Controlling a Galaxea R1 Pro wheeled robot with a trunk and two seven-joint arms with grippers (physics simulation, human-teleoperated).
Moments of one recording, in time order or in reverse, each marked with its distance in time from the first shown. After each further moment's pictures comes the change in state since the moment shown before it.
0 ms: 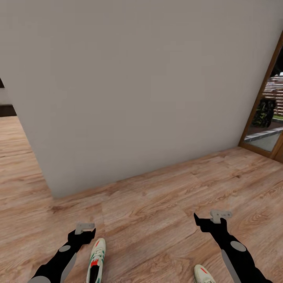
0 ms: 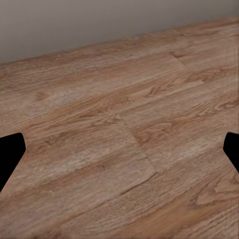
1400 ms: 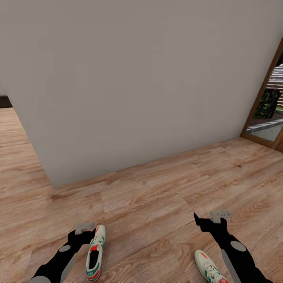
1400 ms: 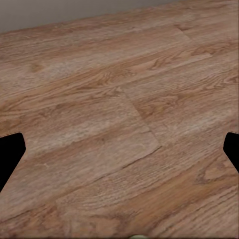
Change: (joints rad) left arm 0.000 0.000 0.000 0.000 0.000 0.000 0.000; right arm 0.000 0.000 0.000 -0.003 -0.001 0.000 0.000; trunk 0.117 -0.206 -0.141
